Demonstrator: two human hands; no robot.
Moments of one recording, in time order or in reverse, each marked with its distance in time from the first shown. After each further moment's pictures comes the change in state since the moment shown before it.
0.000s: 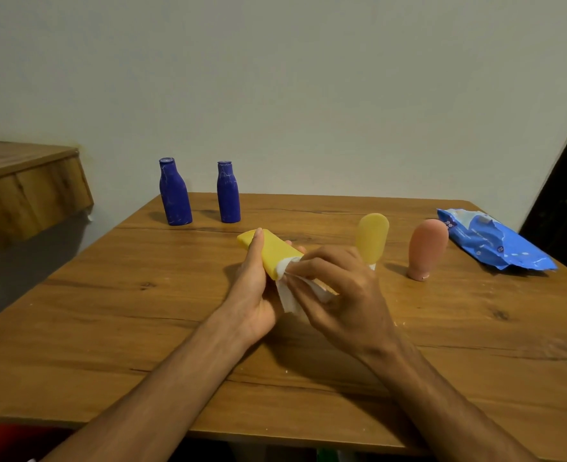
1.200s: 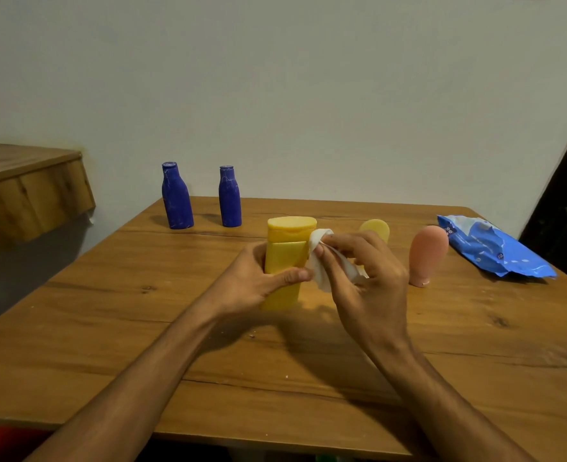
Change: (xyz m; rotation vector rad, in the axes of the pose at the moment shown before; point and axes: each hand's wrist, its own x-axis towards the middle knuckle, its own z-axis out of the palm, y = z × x) left_hand -0.019 0.027 -0.001 1.156 -0.280 0.489; right_hand 0.005 0.007 -0.007 0.161 0.265 0.253
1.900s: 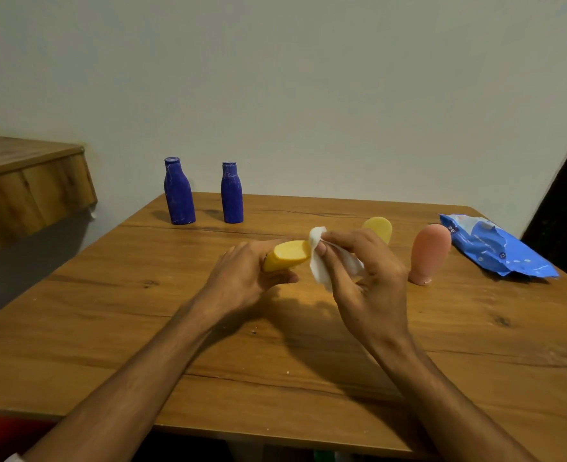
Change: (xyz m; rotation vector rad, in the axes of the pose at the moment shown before) left_hand -0.001 -0.010 -0.007 0.501 0.085 0.036; right_hand -0.001 0.000 0.000 0.012 -0.060 0.013
